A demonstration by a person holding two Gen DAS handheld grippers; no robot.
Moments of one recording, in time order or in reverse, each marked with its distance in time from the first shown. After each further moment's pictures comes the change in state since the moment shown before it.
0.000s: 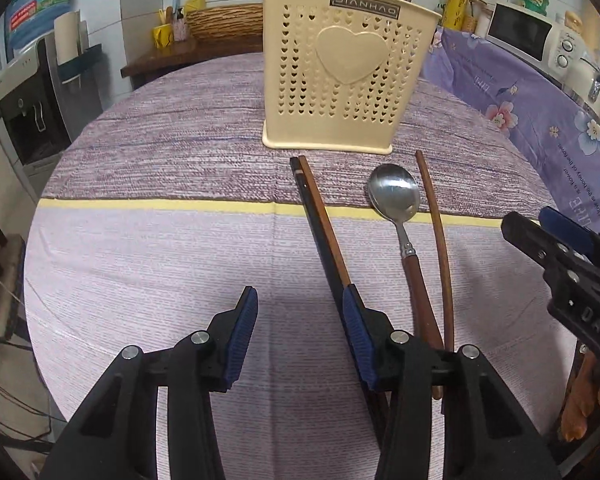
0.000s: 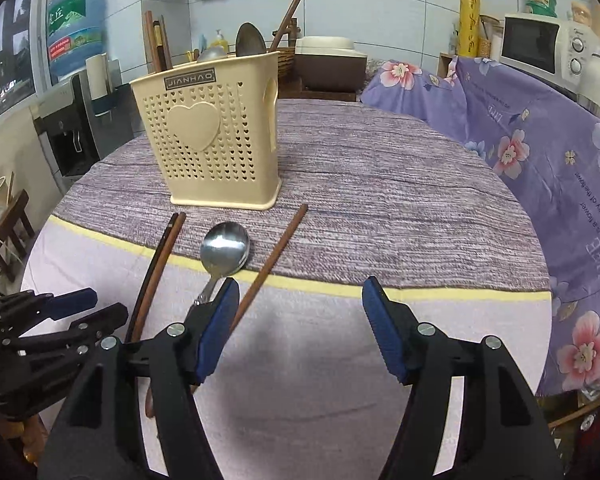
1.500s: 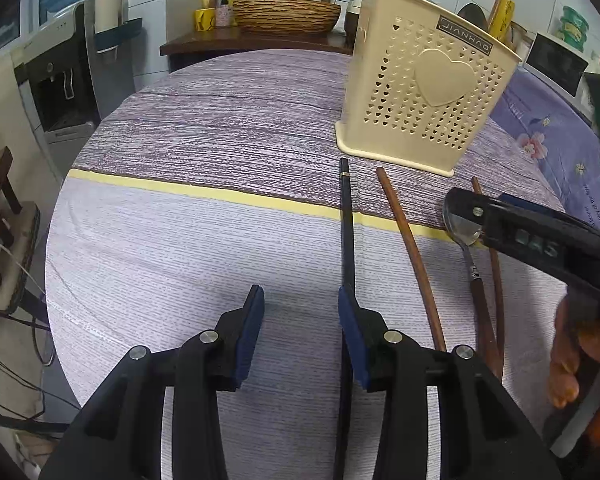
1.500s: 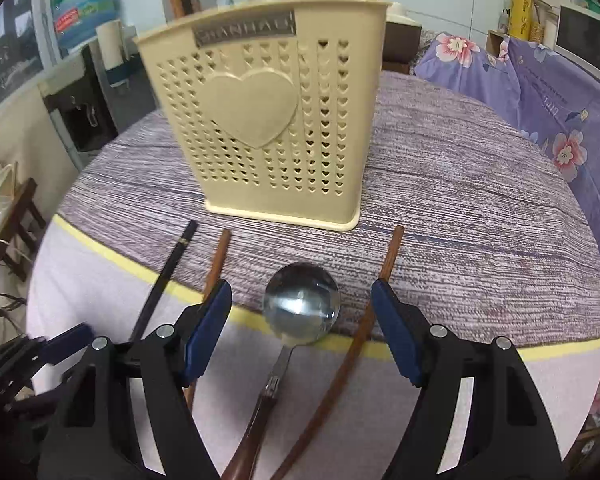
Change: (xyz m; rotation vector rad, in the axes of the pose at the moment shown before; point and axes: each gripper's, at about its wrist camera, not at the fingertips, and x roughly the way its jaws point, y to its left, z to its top) left arm 0.003 0.047 0.000 -0.117 -0.004 0.044; right arm 0.091 0.066 0.052 -0.035 0.182 0.081
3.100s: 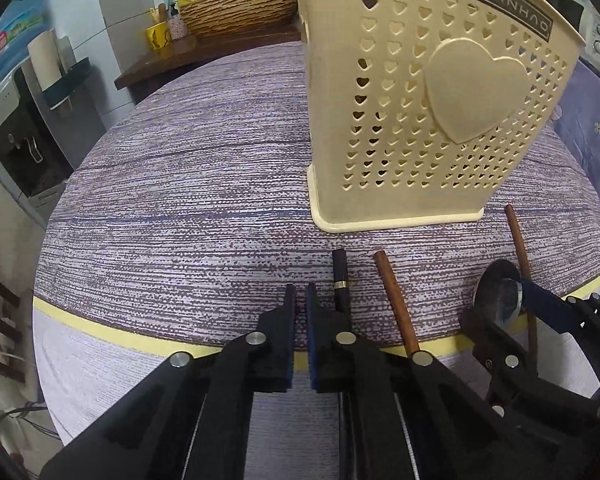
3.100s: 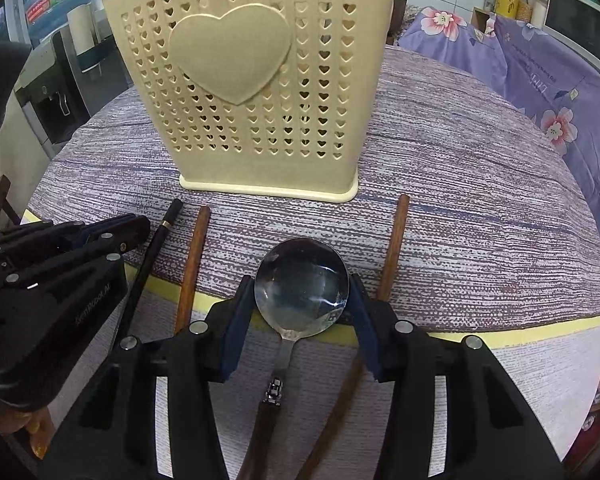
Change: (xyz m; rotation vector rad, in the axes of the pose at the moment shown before) left arm 0.065 -0.022 0.083 0.186 0.071 0.061; right arm 0.014 0.004 -0.009 0.048 0.052 -0.040
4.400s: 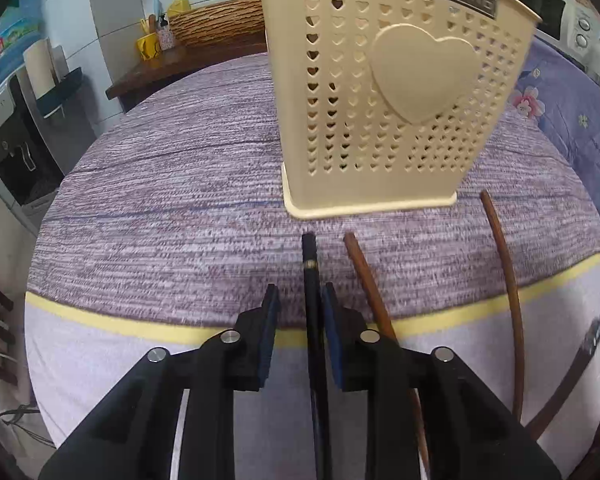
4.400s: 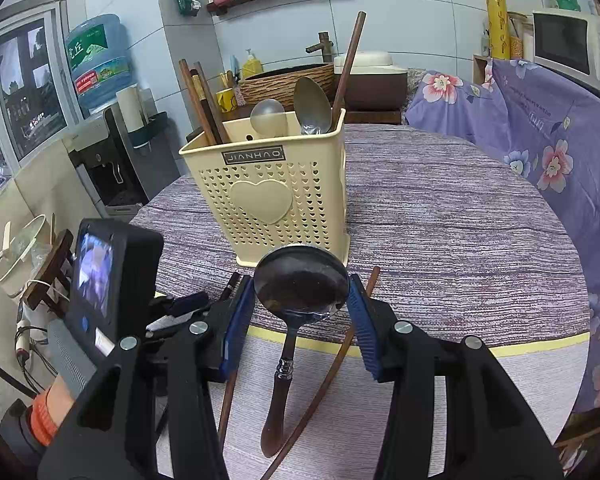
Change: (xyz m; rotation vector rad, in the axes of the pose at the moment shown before) left arm 0.003 -0.017 -0.008 0.036 -0.044 -0.023; right arm -0.108 -0.032 0.000 0.022 -0.255 0.144
